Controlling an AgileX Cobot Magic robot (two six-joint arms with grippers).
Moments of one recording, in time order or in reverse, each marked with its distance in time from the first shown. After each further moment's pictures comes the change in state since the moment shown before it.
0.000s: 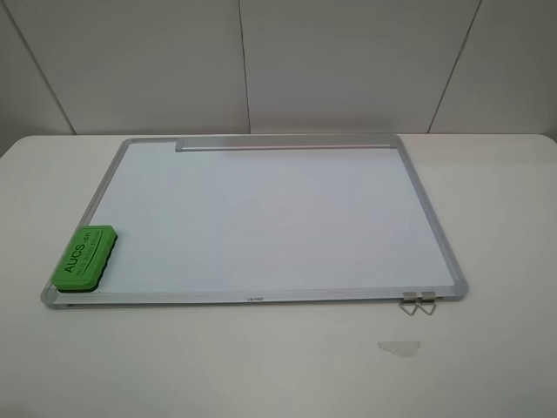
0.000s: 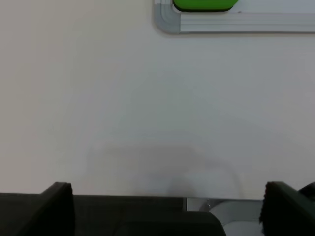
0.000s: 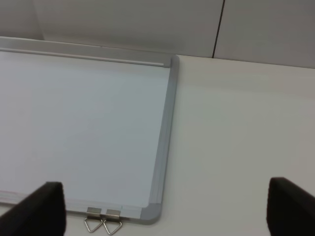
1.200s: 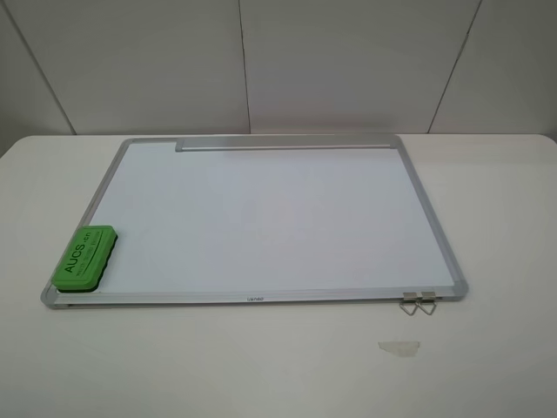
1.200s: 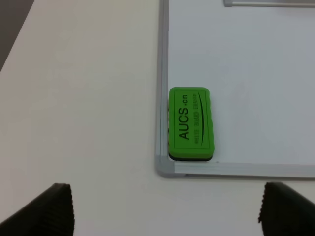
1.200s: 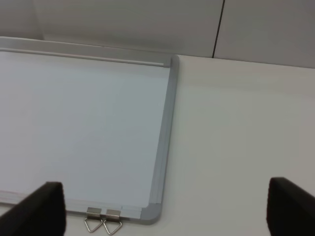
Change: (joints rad) left arm 0.000 -0.625 0.080 0.000 -0.130 -0.038; right arm 0.000 0.000 0.000 0.000 0.000 0.000
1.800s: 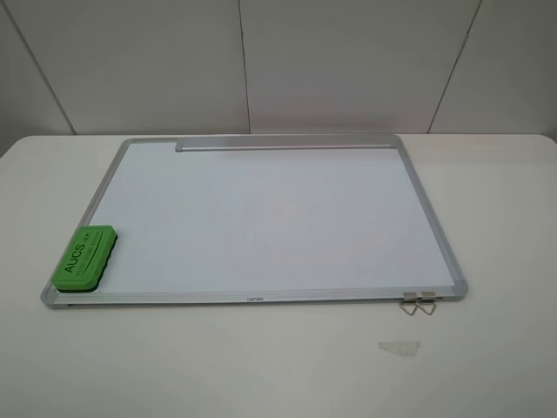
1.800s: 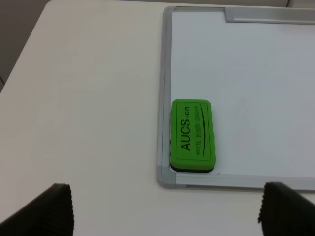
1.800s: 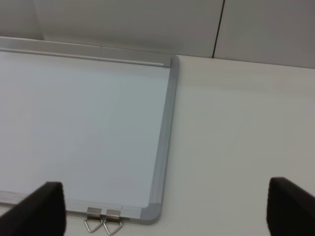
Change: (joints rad) left arm 0.000 -0.023 0.001 0.000 -0.003 -0.008; right arm 0.000 0.000 0.000 0.000 0.000 0.000
